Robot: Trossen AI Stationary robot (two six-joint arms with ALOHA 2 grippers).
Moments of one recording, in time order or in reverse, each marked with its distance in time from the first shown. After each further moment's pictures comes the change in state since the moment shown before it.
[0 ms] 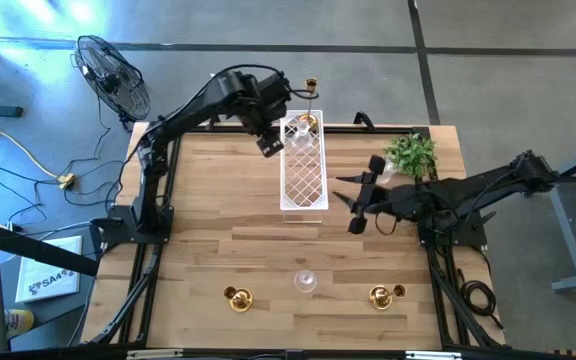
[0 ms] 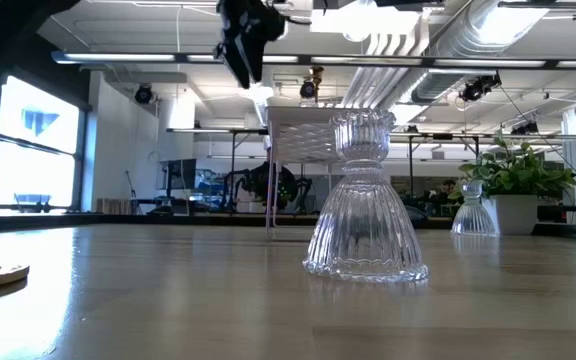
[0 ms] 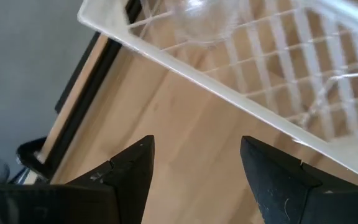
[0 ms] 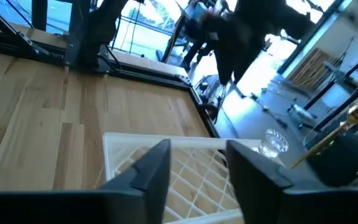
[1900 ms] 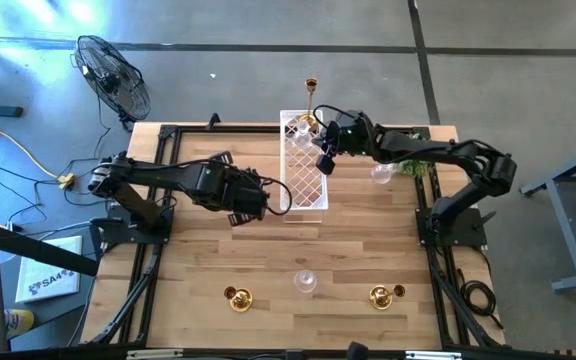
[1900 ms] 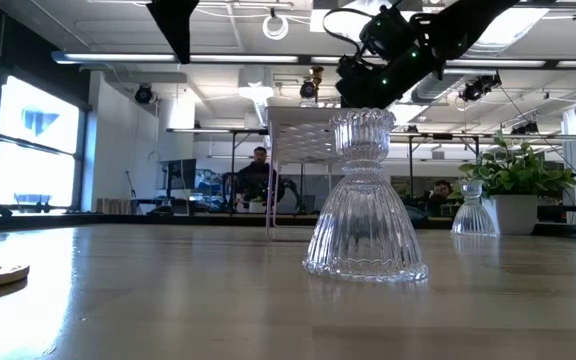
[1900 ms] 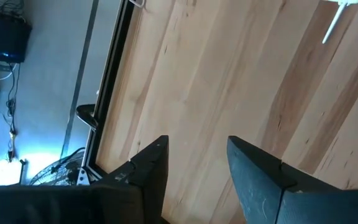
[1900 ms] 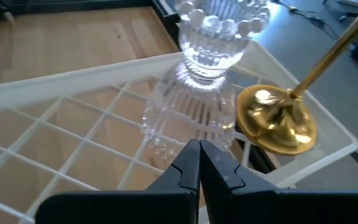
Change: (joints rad) left arm -0.568 -0.350 -0.653 0.029 -0.496 -0.366; right arm -0.773 0.458 0.091 0.159 -0.688 0.047
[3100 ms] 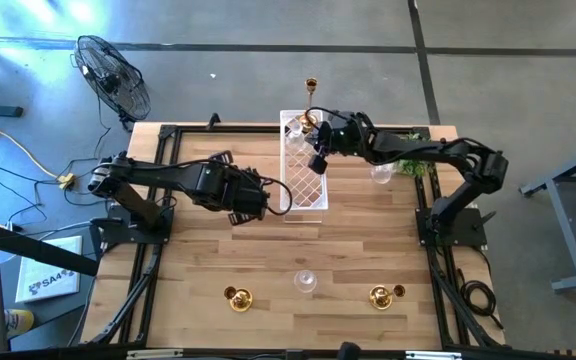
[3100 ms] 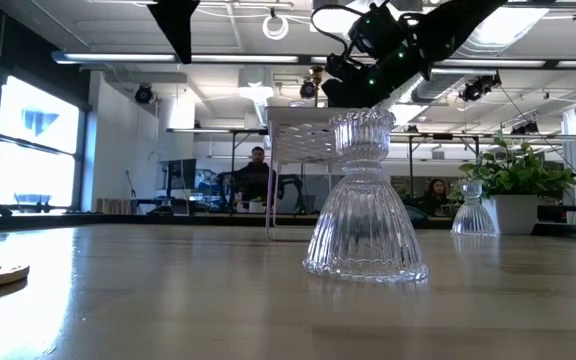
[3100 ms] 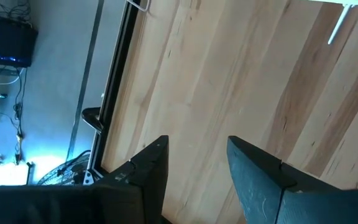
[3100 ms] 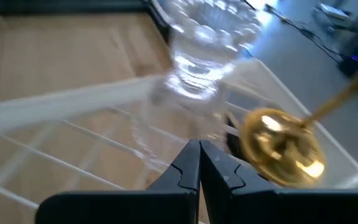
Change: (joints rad) left arm 0.000 0.001 0.000 0.001 -0.020 0.018; right arm 0.034 0.065 0.062 0.024 0.061 -0.023
